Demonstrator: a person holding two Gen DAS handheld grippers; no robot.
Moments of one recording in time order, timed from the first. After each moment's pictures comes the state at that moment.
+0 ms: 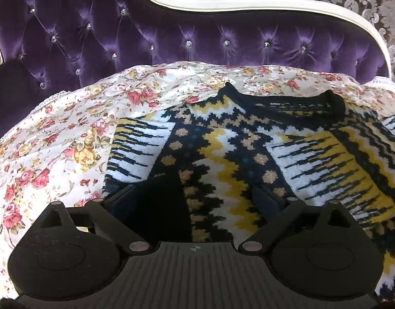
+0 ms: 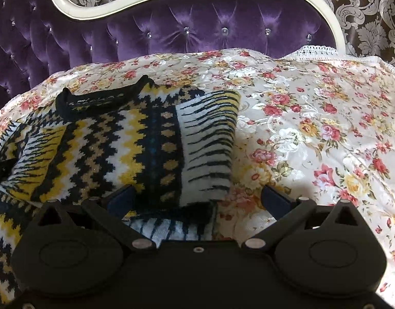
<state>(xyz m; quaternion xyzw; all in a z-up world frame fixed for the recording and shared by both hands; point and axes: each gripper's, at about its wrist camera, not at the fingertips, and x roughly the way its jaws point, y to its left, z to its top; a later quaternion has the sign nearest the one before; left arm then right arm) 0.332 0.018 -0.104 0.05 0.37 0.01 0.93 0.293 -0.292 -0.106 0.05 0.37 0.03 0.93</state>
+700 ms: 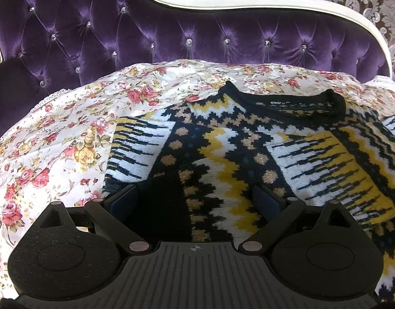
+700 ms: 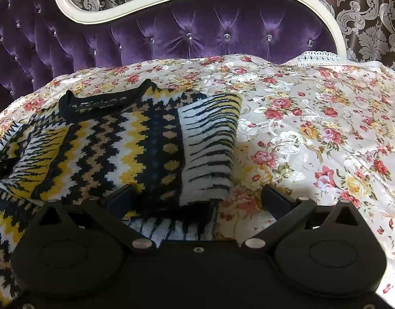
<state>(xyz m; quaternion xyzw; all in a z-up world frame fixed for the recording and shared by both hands) 0.333 0.018 -0.103 0.05 0.37 0.02 0.93 0.289 -0.292 -0.108 0.05 0.35 0.03 0.93</state>
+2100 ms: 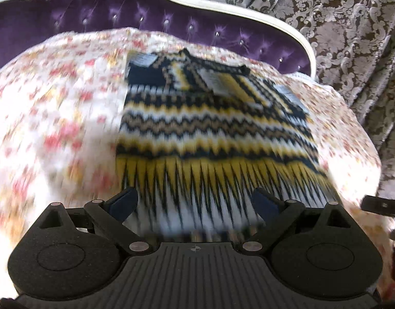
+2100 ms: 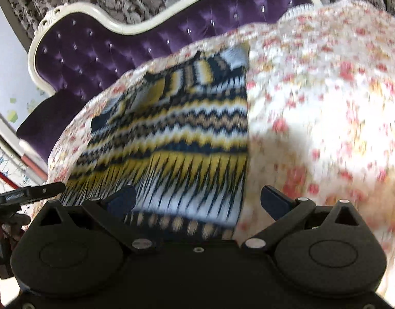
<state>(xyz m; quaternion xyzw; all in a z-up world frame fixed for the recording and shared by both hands) 0.080 0.057 -0.045 -0.08 0.42 -0.10 0.90 0.048 -0.295 -0.075 0.20 0.39 0.12 0.89</state>
